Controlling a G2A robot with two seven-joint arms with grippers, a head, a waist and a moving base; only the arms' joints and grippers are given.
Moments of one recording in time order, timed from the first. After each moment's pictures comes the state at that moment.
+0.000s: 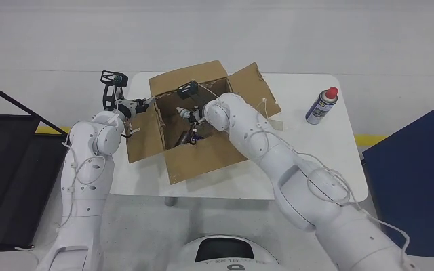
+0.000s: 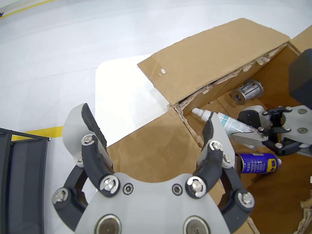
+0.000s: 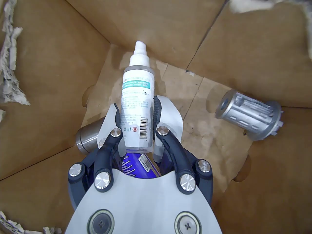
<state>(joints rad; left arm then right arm) 1.18 -1.26 -1.54 -1.48 1.21 -0.20 -0.61 -0.51 -1.76 0.68 -0.48 -0.84 -0.17 0.61</state>
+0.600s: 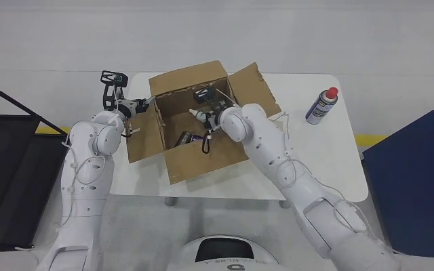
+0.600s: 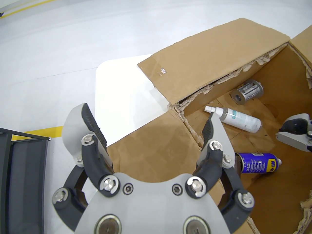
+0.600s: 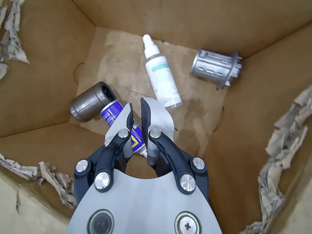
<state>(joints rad) 1.18 -1.26 -1.54 -1.48 1.21 -0.20 -0.61 -0.82 -1.57 0.90 -1.12 -1.09 0.00 0.94</state>
